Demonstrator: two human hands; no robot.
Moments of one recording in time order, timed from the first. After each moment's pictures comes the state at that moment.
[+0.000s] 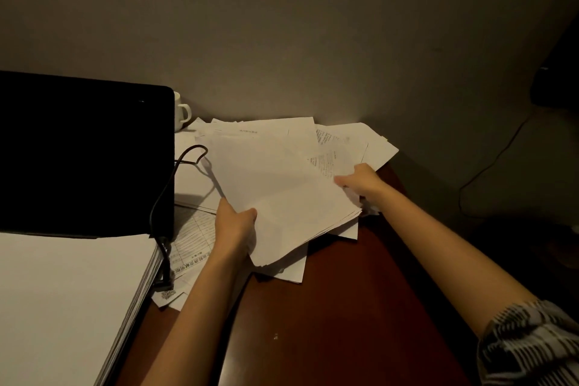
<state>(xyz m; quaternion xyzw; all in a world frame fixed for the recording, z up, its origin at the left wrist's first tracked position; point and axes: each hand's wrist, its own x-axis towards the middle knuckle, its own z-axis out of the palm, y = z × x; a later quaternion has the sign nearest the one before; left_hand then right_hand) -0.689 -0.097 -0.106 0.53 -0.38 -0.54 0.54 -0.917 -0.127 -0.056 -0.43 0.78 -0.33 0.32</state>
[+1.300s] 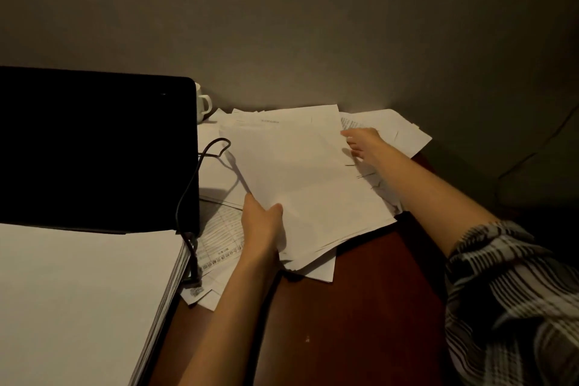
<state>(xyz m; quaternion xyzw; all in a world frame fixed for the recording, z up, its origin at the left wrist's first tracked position) -0.692 -0.088 -0.098 0.60 -0.40 -0.48 0.50 -0.902 -0.214 -0.053 -0.34 0.70 -0.47 0.41</state>
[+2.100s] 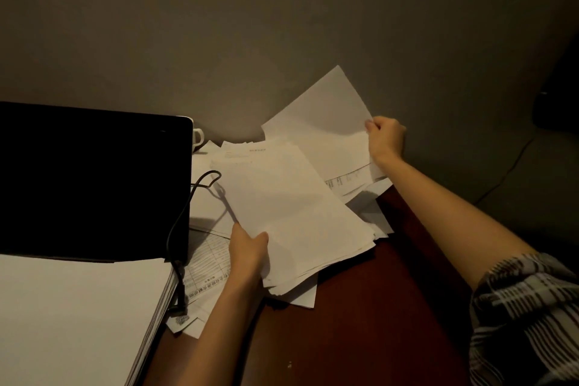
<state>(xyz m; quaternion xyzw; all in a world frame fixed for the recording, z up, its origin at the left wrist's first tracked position) -0.687 -0.090 -0.103 0.59 -0.41 -0.50 0.49 -0.935 -0.178 0.020 -0.49 0.72 -0.49 -0.01</state>
